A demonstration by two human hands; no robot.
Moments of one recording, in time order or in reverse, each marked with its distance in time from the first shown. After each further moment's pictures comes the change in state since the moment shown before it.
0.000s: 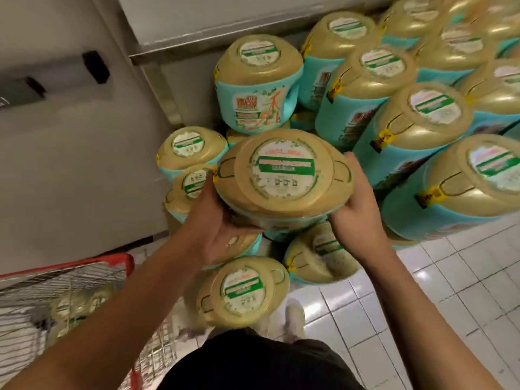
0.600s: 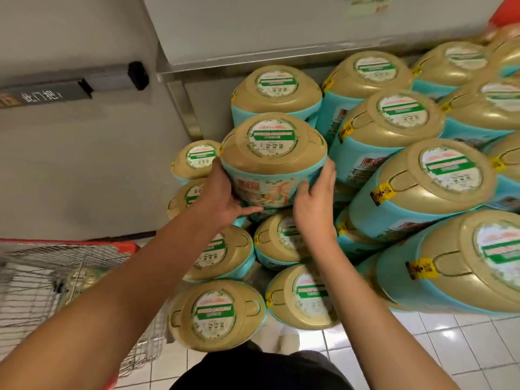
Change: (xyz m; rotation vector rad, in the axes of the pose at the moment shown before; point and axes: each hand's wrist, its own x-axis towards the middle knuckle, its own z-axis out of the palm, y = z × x) left_hand 0.089 0.036 0.032 -0.196 0.298 0.009; right_hand 0.086 0.049 0.040 -0.066 0.083 0.161
